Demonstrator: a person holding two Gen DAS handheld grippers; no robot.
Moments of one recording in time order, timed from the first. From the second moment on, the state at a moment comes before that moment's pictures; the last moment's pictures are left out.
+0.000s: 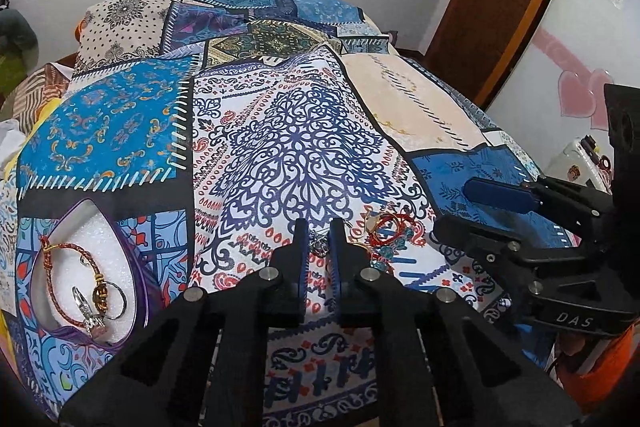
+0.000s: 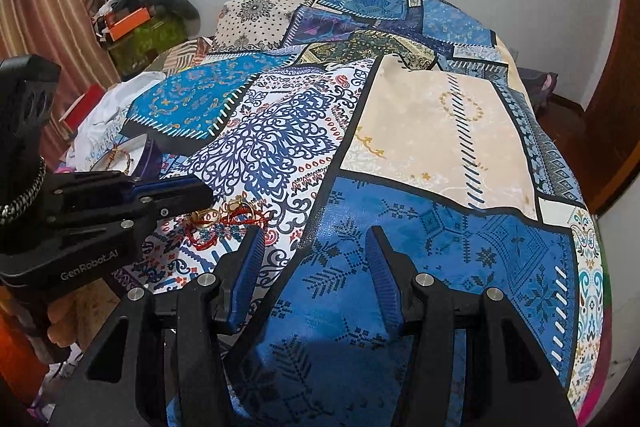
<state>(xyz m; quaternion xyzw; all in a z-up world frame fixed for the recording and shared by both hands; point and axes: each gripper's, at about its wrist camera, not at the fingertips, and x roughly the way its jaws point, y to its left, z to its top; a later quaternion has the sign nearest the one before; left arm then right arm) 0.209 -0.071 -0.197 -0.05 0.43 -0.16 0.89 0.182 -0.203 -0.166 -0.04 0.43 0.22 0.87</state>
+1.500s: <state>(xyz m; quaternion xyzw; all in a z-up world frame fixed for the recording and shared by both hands) 0.163 -0.019 -0.143 -0.07 0.36 -0.13 0.92 0.186 -0.163 -0.142 -0.06 0.41 0.23 0.88</state>
